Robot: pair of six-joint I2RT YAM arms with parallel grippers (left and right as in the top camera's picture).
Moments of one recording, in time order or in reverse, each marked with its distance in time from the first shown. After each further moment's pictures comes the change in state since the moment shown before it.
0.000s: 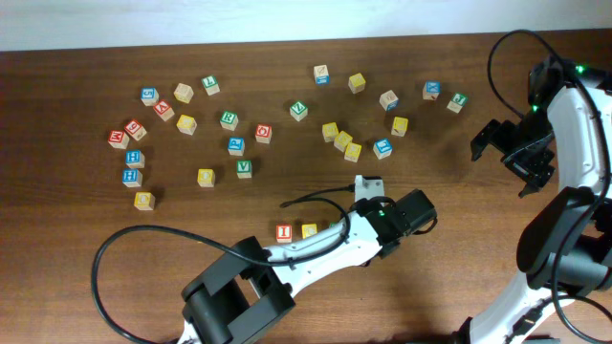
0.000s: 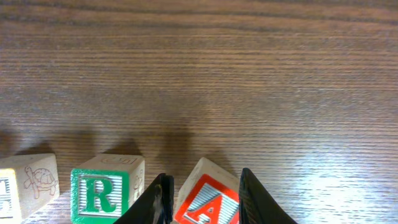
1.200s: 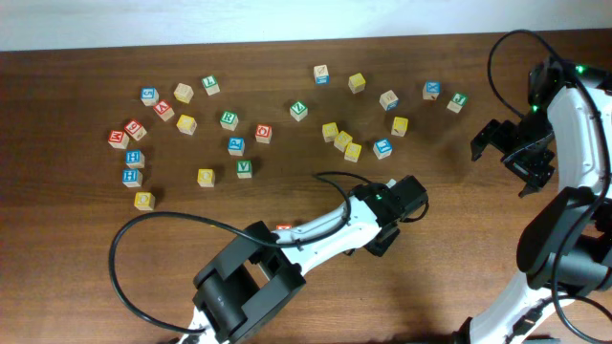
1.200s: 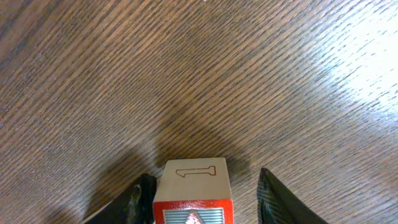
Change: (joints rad) left arm 0.062 0.084 0.066 -0.038 0.253 0.749; right arm 0.000 0.000 0.000 0.000 0.000 0.000
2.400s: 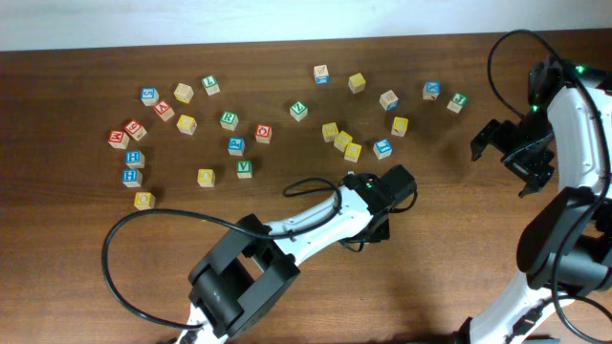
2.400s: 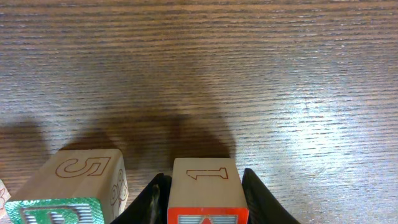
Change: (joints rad) left arm 0.056 0.000 0.007 -0.045 0.097 -0.637; right arm 0.000 0.000 0.000 0.000 0.000 0.000
